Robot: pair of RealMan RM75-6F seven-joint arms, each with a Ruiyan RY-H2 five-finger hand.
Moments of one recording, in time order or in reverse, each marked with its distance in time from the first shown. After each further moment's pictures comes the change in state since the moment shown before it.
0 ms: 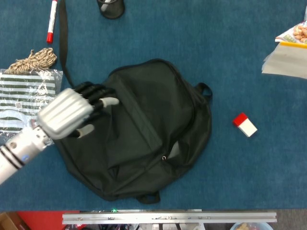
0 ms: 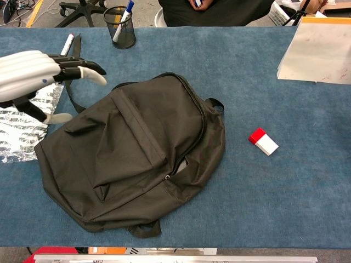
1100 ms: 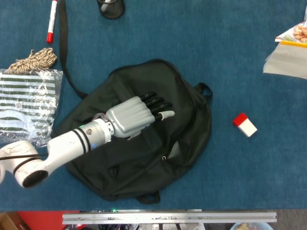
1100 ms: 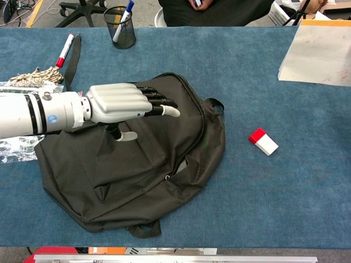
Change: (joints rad) left arm -0.317 -0.272 -0.059 0.015 -0.358 -0.422 0.361; right arm 0.019 -0.013 -0.011 0.017 0.036 -0.002 -0.021
